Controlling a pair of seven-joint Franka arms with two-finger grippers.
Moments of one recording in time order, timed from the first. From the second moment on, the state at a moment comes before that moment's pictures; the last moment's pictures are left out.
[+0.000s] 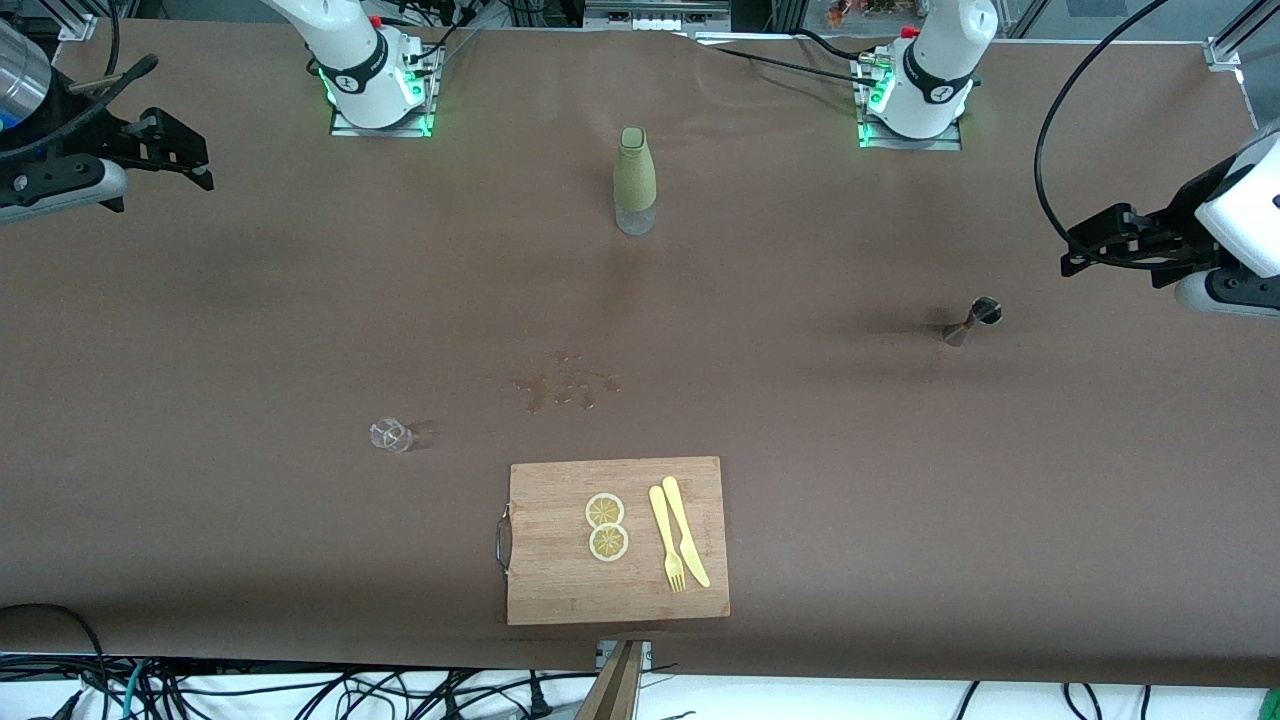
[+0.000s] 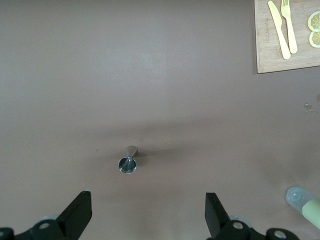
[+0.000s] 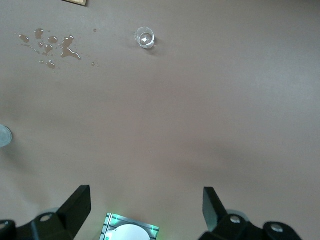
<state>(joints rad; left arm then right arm) -0.07 0.21 0.02 -1.27 -0.06 1.39 0.01 0.19 -0.07 -0.11 -1.63 -0.01 1.47 -0.21</state>
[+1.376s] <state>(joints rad) -0.07 0.22 0.03 -1.27 -0.06 1.39 0.01 0.19 -0.07 -0.11 -1.63 -0.01 1.47 -0.21</state>
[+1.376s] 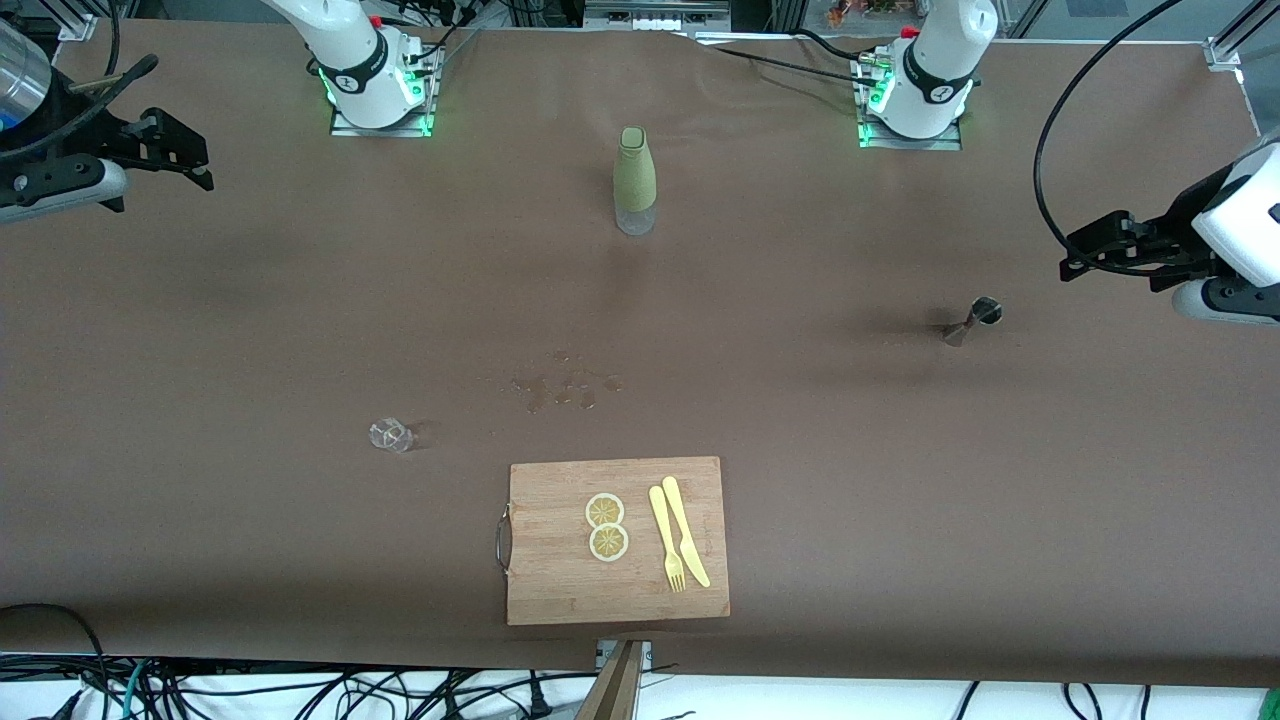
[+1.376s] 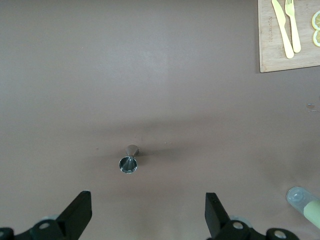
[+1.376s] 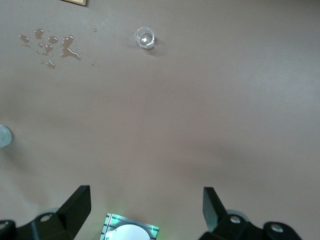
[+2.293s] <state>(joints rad) -0.03 0.23 0.06 -1.28 -0.07 1.38 0.24 0.19 -0.07 -0.11 -1.63 -0.01 1.47 -0.19</state>
